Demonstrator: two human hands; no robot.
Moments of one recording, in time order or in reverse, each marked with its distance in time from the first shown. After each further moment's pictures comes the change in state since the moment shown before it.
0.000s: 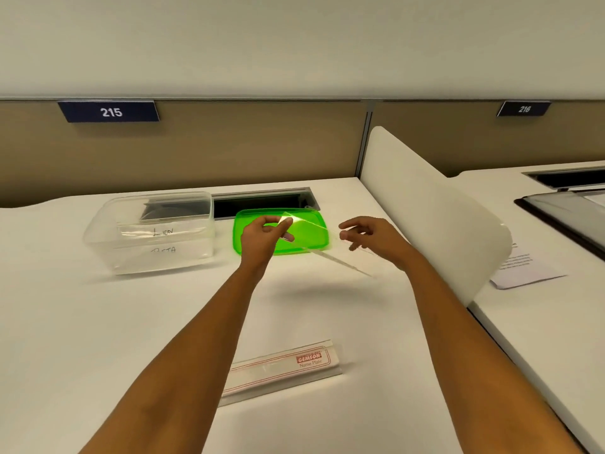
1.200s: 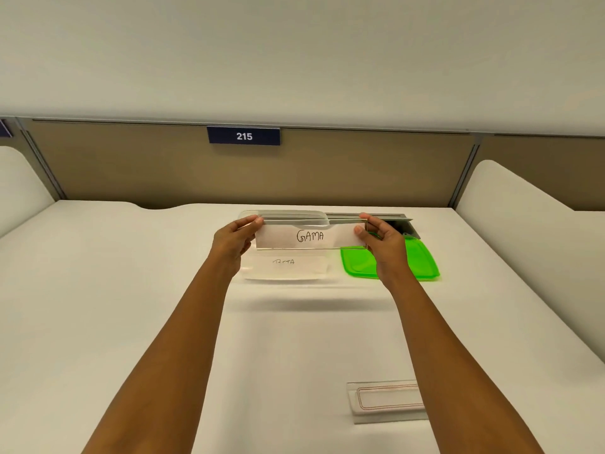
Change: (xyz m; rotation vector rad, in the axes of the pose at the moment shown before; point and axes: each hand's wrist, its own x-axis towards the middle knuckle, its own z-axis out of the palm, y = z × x) left_hand 0.026 0.025 -0.287 -0.295 0.149 -0.239; right_hand 0.060 -0.127 0.208 0.724 0.243 -0.105
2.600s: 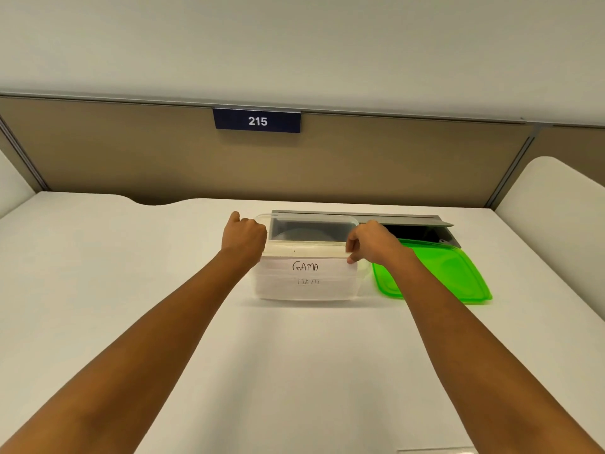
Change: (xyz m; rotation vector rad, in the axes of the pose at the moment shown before) left_hand 0.109 0.001 -0.022 1.983 -0.057 0.468; right_hand 0.084 0.019 0.087 -1.529 -0.530 0.023
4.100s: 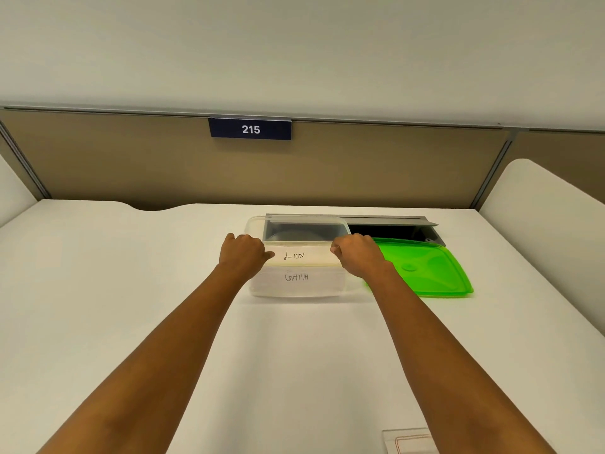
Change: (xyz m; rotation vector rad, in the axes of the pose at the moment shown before) left_hand -0.017 0.014 0.015 -0.104 -0.017 -0.019; right_hand -0.022 -0.006 0.023 -0.242 0.168 -0.058
